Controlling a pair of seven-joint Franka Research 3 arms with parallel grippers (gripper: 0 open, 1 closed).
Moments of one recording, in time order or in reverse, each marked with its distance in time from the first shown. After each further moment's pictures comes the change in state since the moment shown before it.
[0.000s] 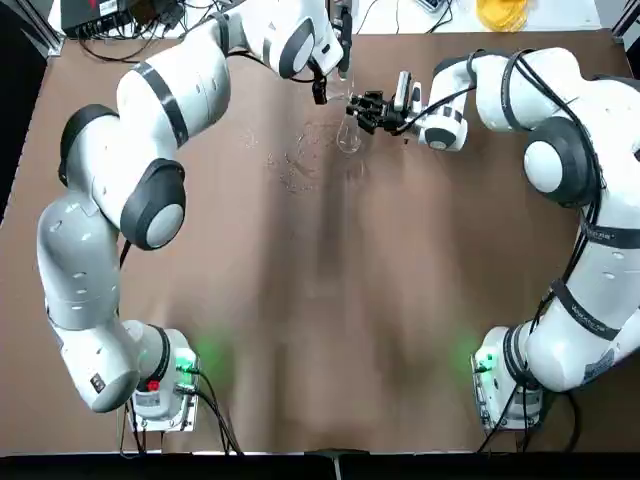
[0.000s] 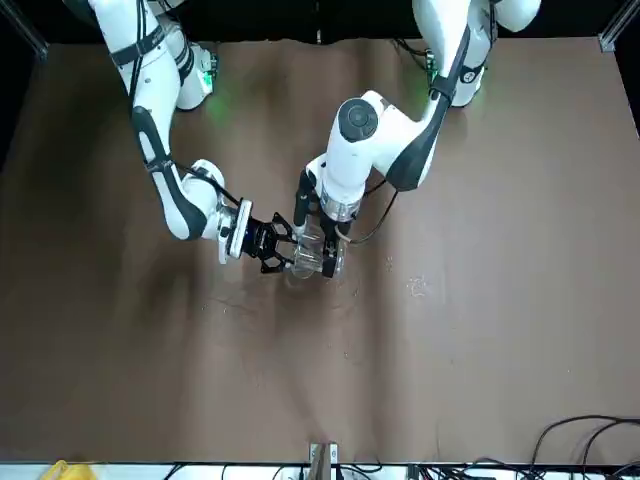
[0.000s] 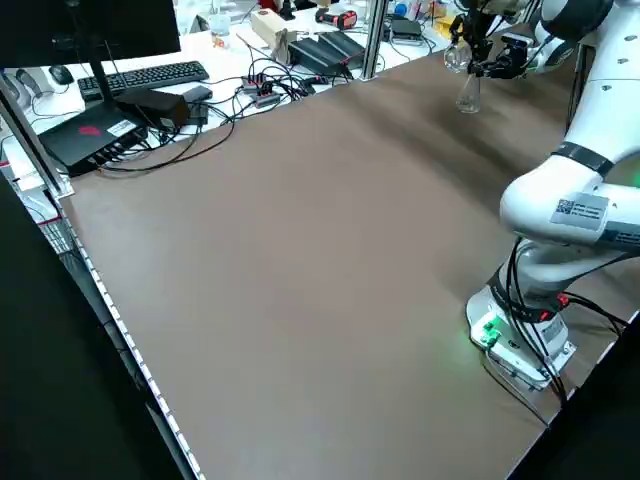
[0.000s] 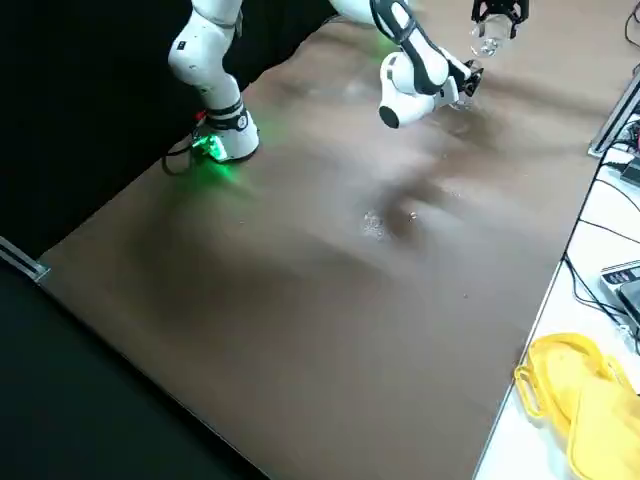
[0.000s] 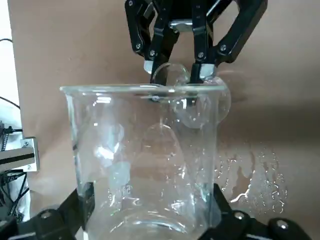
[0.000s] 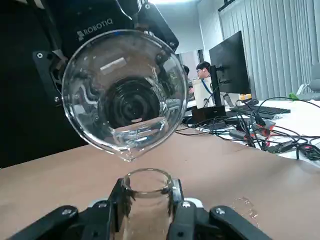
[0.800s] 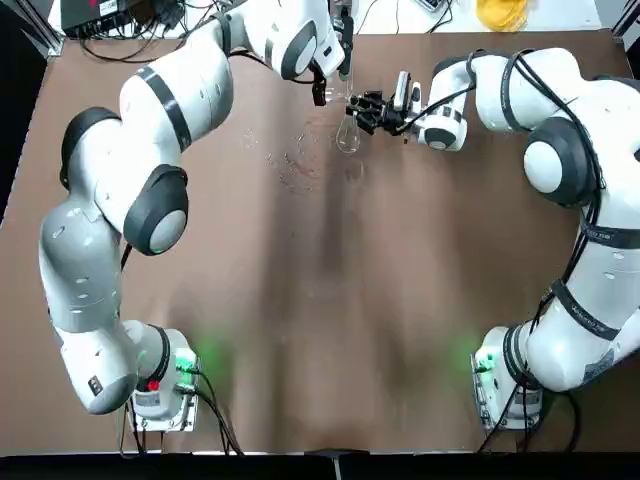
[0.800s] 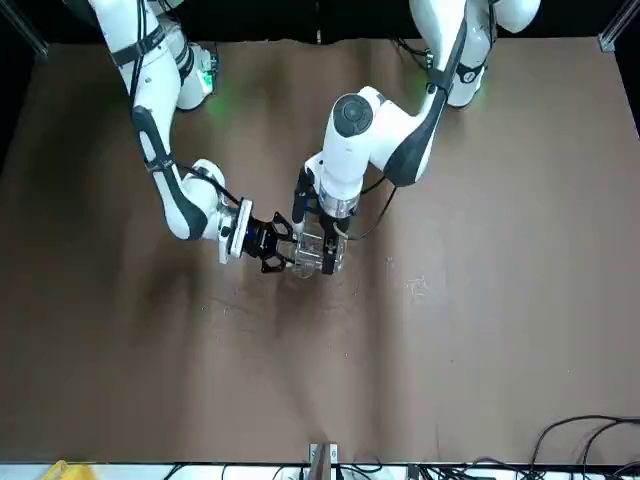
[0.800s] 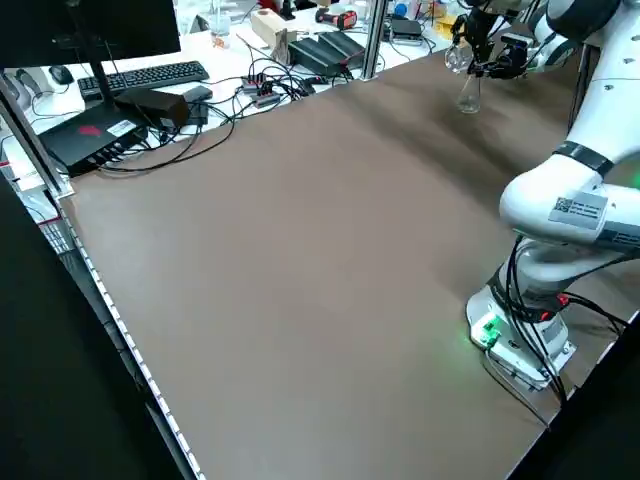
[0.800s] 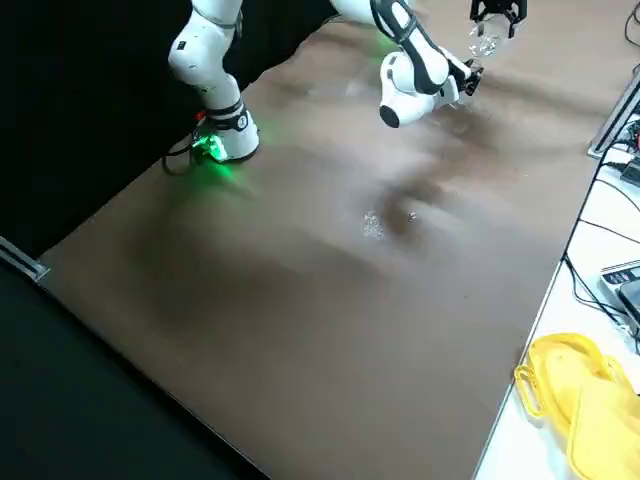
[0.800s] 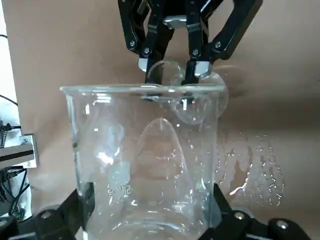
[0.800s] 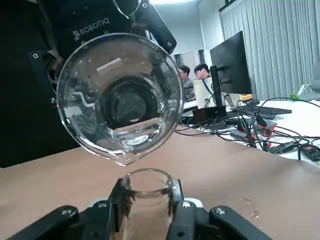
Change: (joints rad) left arm -0.048 0.000 0.050 0.000 0.000 -0.018 0.000; right arm 0.003 0.000 0.000 0.001 0.000 0.000 -0.001
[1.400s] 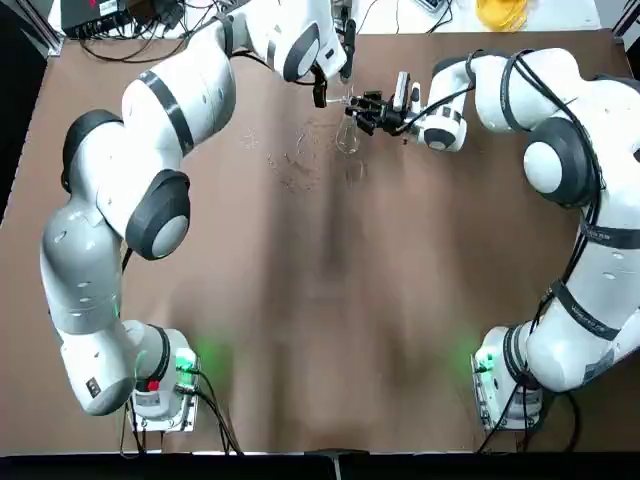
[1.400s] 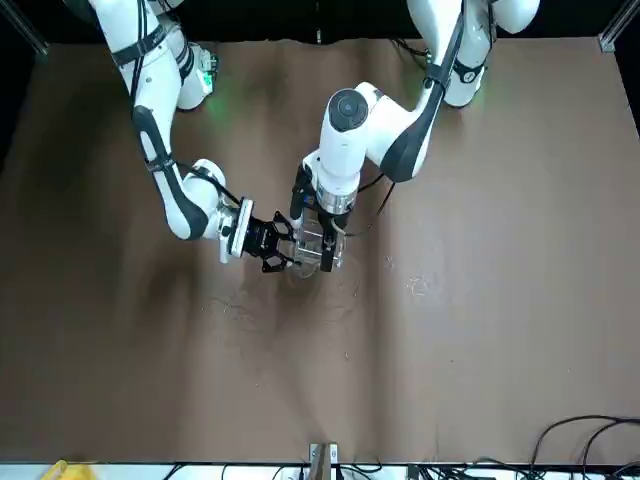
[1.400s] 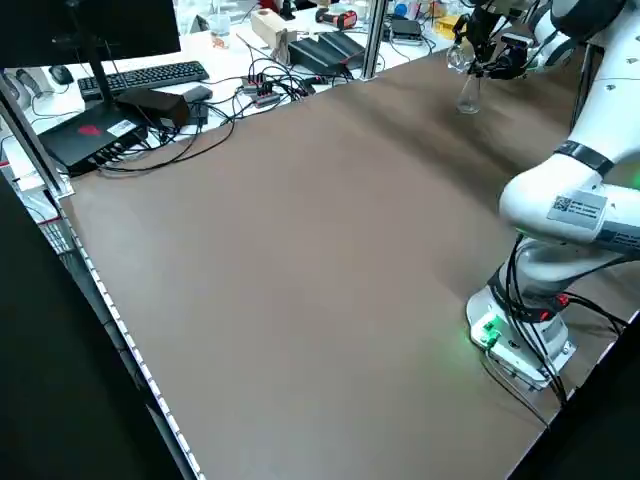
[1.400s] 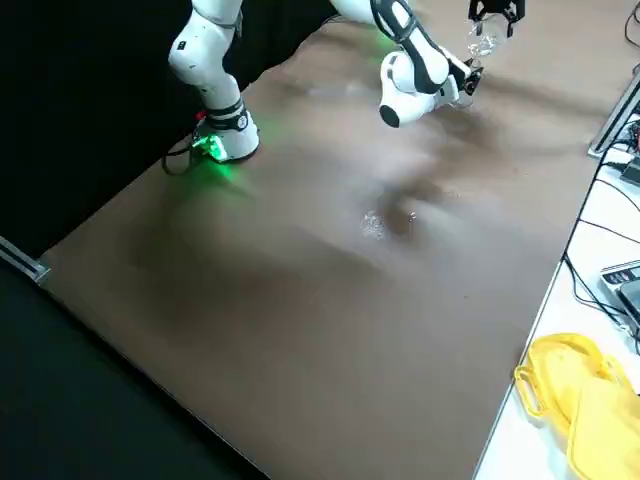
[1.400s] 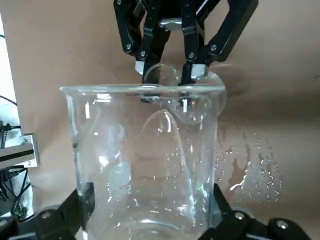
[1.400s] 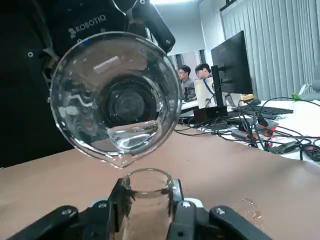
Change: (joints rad) left arm -0.042 0.000 0.041 0.000 0.000 -0.014 0.000; right arm 0.003 0.000 0.000 0.000 0.000 0.000 0.000
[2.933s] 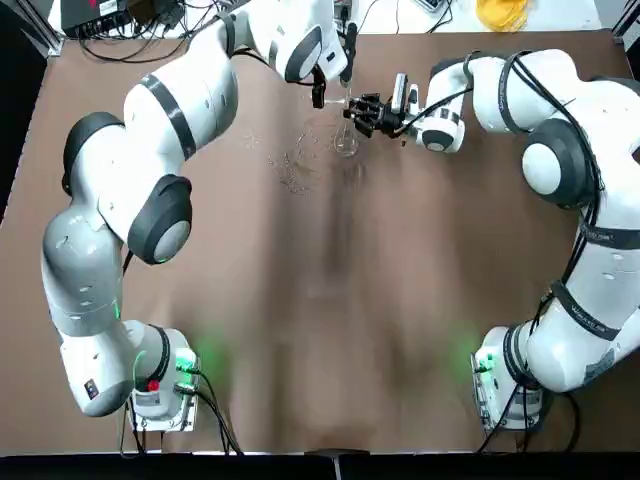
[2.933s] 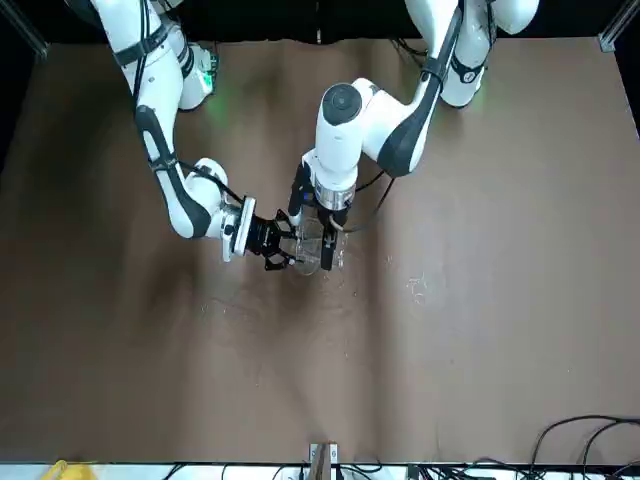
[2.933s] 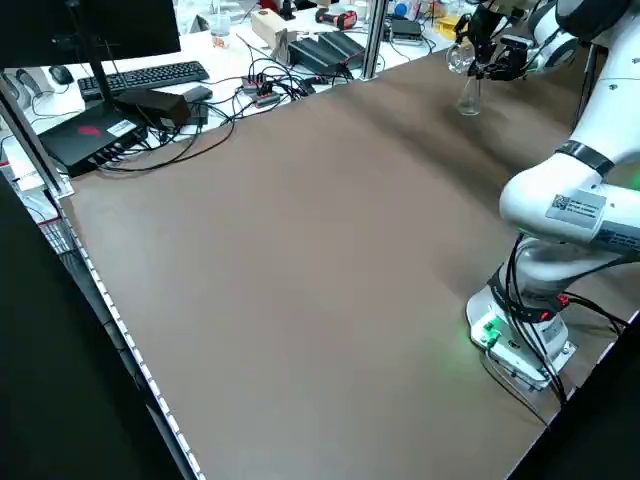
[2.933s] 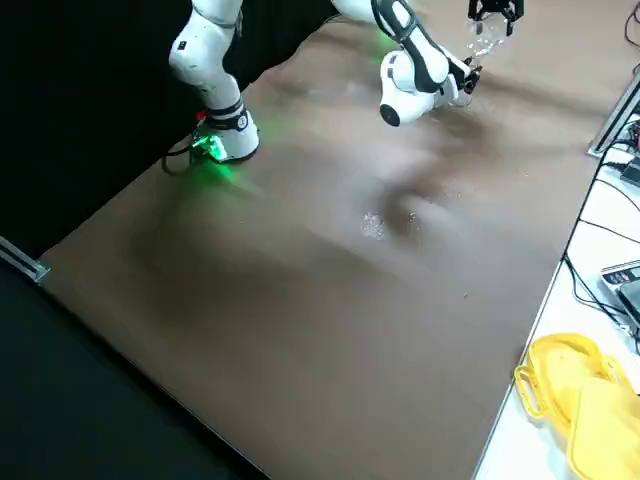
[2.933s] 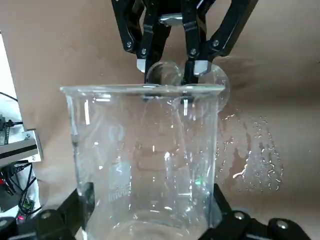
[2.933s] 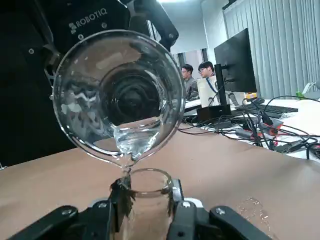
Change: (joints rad) left arm -0.043 0.000 0.042 0.000 0.034 -0.021 0.000; right arm 0.011 0.003 0.000 0.000 0.000 0.000 0.000
